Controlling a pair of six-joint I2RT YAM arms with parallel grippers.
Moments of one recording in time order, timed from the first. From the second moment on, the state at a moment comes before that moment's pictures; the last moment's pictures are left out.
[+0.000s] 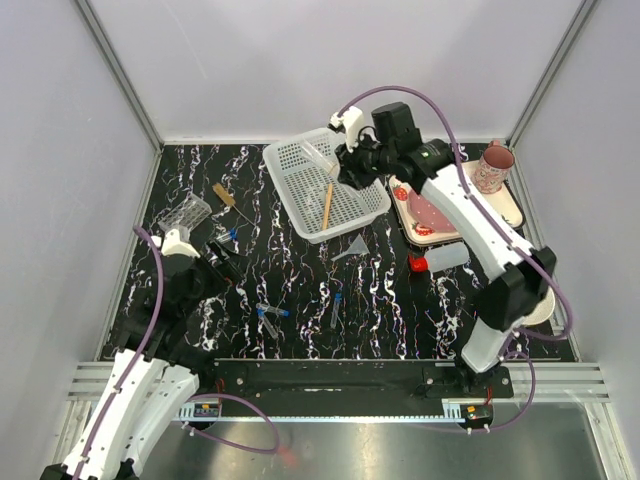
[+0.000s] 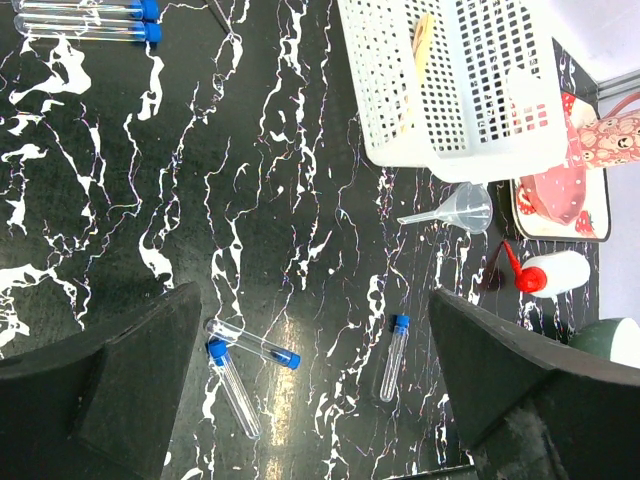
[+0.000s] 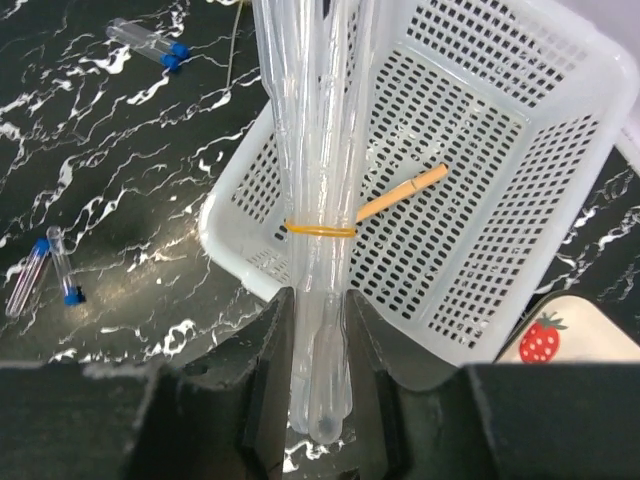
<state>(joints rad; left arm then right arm) -0.30 0.47 0.62 -0.64 -0.06 -0.76 0.55 1.70 1.84 -0.74 -0.33 -0.30</state>
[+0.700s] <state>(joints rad) -0.30 0.45 0.62 -0.66 -0.06 -0.76 0.47 2.09 1.97 -0.74 -0.30 -0.12</state>
